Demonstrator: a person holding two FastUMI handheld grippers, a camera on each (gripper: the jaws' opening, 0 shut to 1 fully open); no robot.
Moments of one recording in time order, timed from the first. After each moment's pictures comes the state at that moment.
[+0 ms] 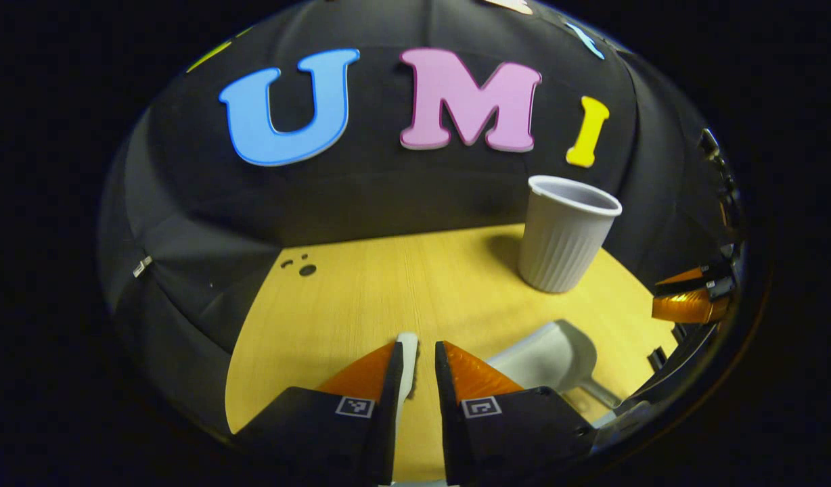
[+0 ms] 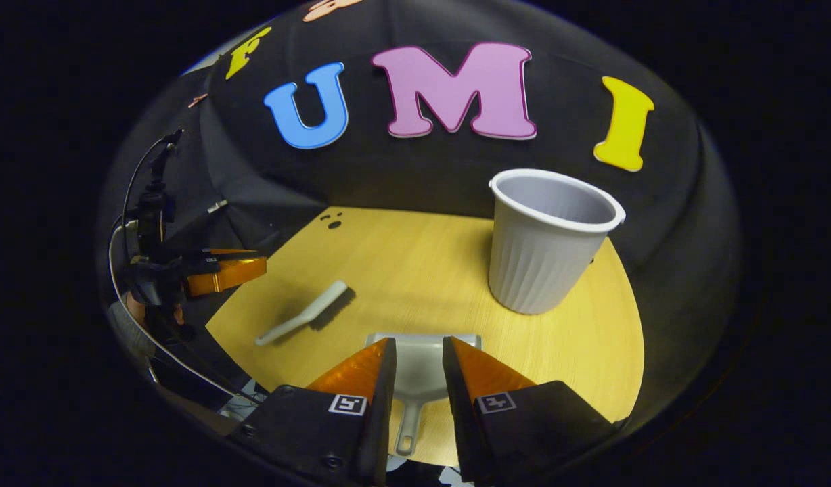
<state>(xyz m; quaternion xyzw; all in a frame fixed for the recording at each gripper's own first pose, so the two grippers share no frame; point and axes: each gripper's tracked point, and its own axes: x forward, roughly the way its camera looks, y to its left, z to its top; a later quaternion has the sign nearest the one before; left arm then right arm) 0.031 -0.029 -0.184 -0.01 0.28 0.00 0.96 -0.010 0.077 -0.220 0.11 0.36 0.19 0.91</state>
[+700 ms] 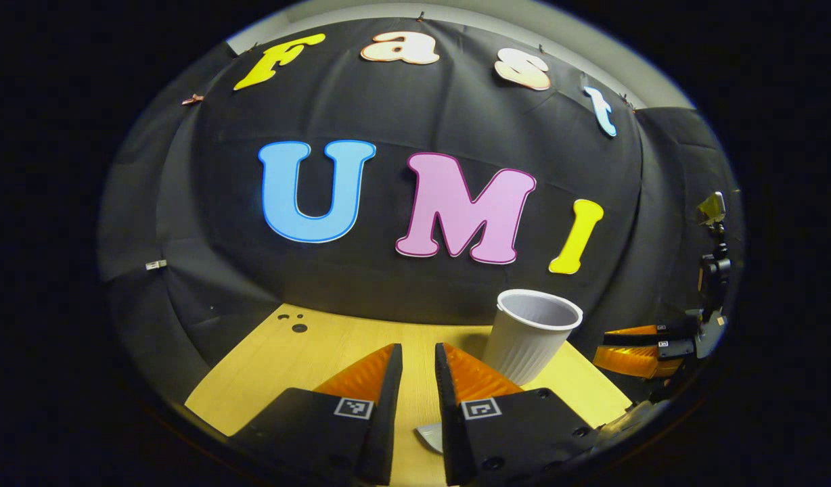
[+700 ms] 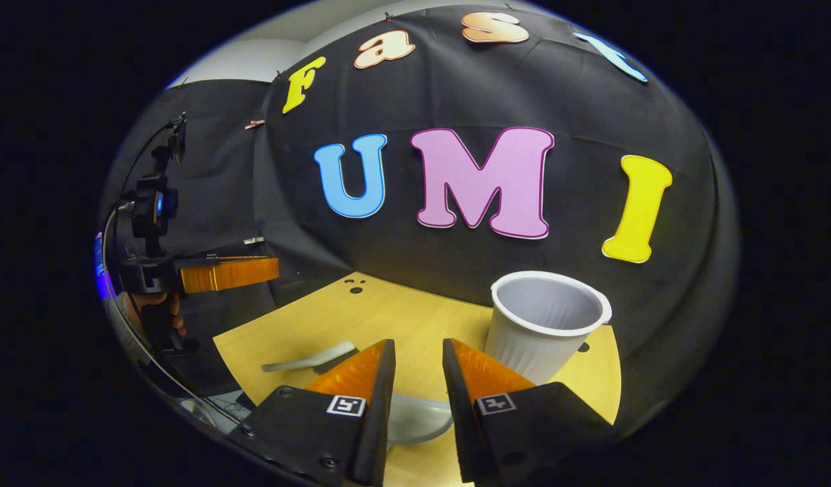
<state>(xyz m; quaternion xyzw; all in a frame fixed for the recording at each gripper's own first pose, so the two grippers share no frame) 0.014 -0.079 -0.076 -0.08 0.15 0.05 0.98 0.015 0.044 -0.153 0.08 0.20 0.26 0.94</state>
